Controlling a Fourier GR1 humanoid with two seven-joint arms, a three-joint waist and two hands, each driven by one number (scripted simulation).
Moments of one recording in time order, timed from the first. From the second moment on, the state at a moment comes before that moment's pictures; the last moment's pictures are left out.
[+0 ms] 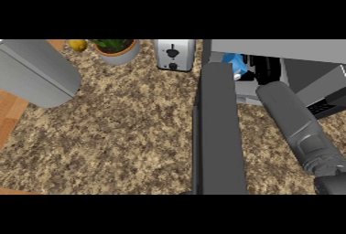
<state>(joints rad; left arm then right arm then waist) 0.33 0.06 0.52 -2.16 0.47 -0.52 0.03 -1.05 -0.23 -0.17 -0.16 0.41 -0.71 -0.67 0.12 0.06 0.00</state>
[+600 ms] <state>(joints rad) 0.29 0.08 0.51 -2.12 0.41 -0.52 0.02 -1.05 -0.30 -0.14 -0.07 0.47 -0.85 -0.54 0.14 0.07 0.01</state>
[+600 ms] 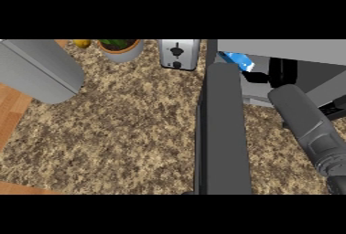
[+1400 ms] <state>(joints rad) 0.26 0.09 0.41 -2.06 0.36 -0.61 0.00 -1.07 -0.25 -0.21 -0.12 0.39 -0.58 -0.71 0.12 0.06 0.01</state>
